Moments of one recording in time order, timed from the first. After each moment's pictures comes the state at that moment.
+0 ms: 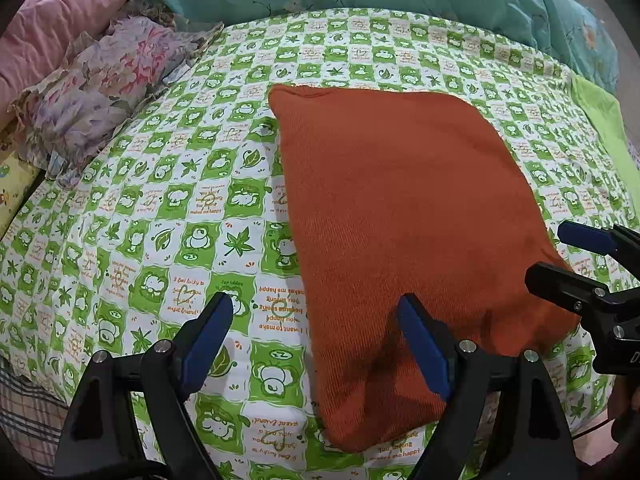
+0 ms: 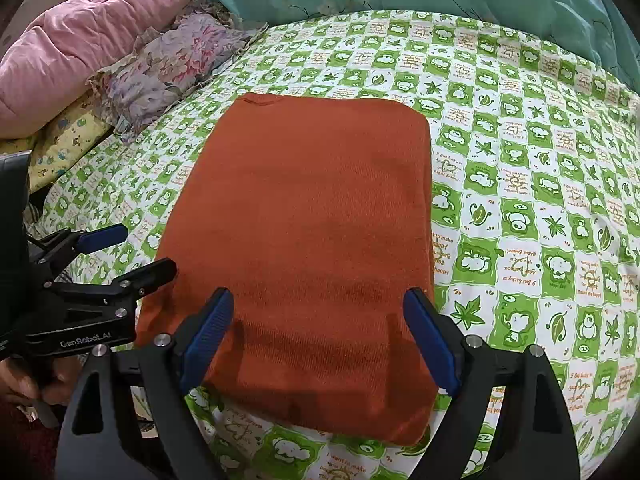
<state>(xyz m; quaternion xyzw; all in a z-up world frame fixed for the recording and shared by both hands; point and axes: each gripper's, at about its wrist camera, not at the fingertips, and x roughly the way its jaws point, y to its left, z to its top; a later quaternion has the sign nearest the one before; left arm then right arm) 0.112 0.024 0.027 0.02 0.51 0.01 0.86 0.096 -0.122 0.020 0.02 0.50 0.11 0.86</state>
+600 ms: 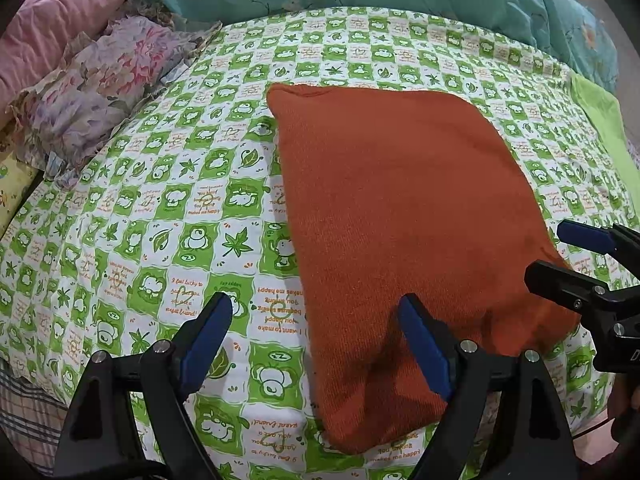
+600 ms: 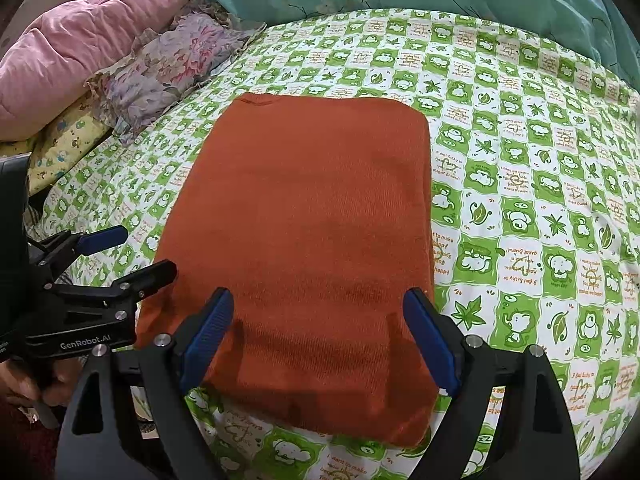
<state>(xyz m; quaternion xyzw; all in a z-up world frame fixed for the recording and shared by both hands) 0.113 0.023 0.026 0.02 0.51 0.01 0.86 0.097 -0.123 0.018 0.02 0.51 0.11 0.86</state>
